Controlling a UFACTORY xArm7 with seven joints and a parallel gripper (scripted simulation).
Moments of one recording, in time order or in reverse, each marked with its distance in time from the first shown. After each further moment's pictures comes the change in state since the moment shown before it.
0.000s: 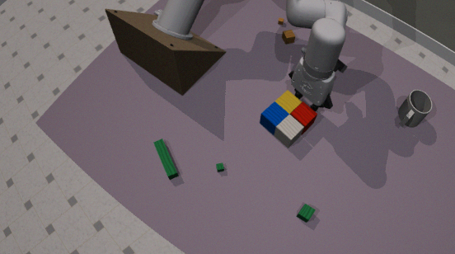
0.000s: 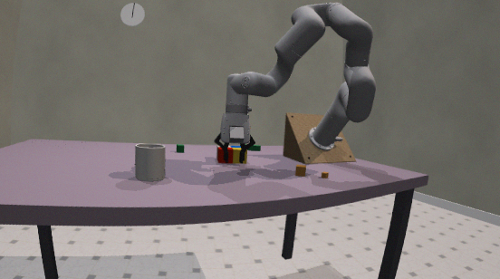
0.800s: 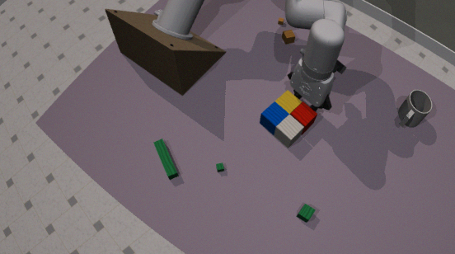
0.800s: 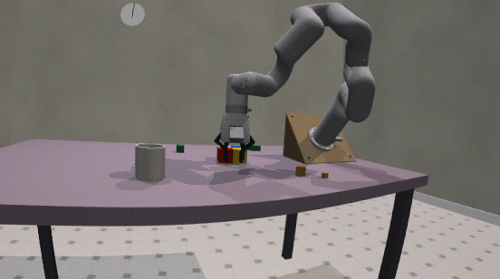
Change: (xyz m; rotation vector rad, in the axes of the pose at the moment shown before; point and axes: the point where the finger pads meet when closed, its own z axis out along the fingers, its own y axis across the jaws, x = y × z) arm -0.004 0.000 0.000 0.000 0.000 0.000
